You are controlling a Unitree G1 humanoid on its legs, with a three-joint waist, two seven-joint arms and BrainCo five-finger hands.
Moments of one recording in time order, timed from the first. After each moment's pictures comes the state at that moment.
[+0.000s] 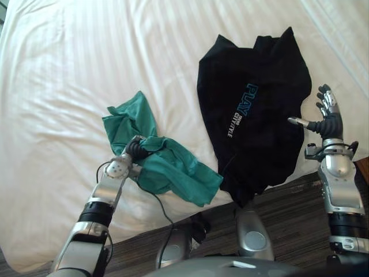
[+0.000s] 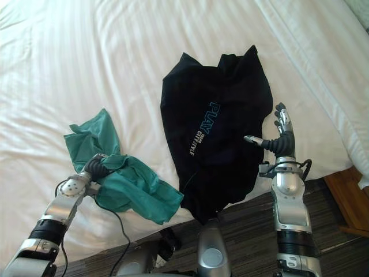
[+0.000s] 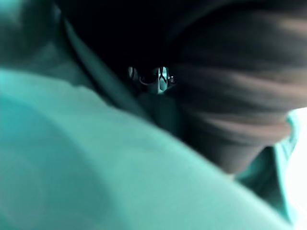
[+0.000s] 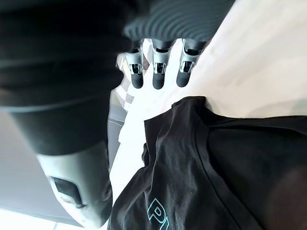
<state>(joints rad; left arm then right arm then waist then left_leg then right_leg) -0.25 0.45 -0.08 0.49 -0.07 0.02 -0.18 -0.21 -0.45 -0.22 0.07 -0.05 -0.06 -0.09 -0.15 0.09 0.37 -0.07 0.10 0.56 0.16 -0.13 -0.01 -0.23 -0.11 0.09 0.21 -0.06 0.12</state>
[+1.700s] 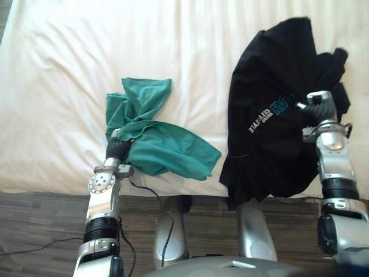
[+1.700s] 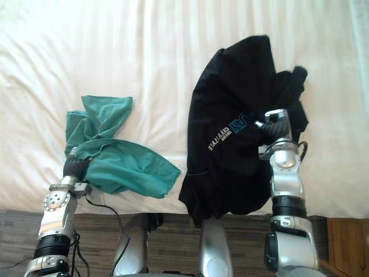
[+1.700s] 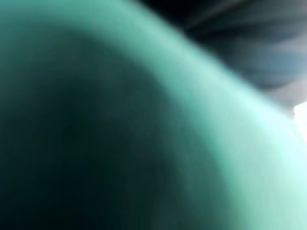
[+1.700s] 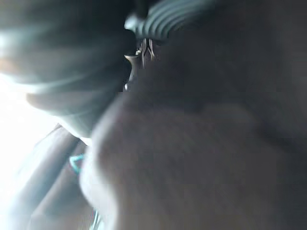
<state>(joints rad) -0.18 0.24 0.29 0.42 -0.17 -0.16 -0.23 -0.45 -0.37 -0.22 0.51 -0.15 -0.09 -0.03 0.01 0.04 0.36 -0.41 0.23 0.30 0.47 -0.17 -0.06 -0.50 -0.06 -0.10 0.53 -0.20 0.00</state>
